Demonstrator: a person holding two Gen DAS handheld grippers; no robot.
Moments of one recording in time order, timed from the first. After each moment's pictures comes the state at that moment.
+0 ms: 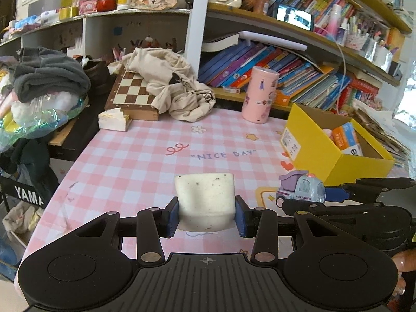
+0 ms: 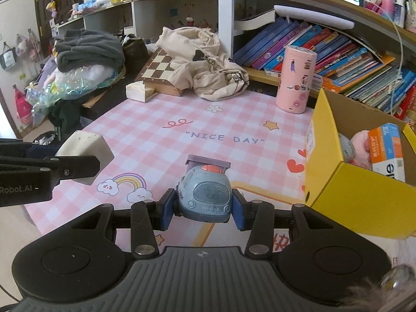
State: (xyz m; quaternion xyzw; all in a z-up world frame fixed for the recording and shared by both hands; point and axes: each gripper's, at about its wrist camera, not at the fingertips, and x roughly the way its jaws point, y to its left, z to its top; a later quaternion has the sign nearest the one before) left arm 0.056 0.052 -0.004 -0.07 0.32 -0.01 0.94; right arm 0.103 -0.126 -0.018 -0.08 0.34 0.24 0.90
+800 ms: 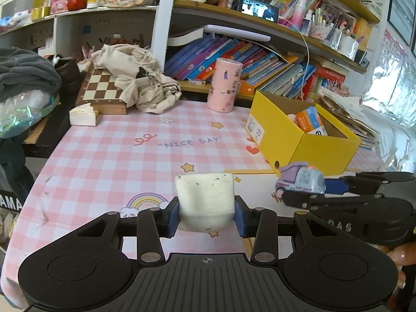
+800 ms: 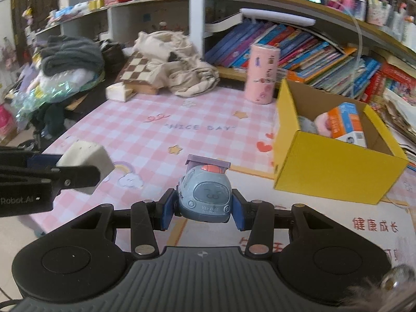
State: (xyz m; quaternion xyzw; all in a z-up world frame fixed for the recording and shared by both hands) left arm 0.037 0.041 -0.009 -0.06 0.33 -0.09 0.94; right arm 0.053 -0.145 -0.010 -0.07 0.34 0.17 0.92
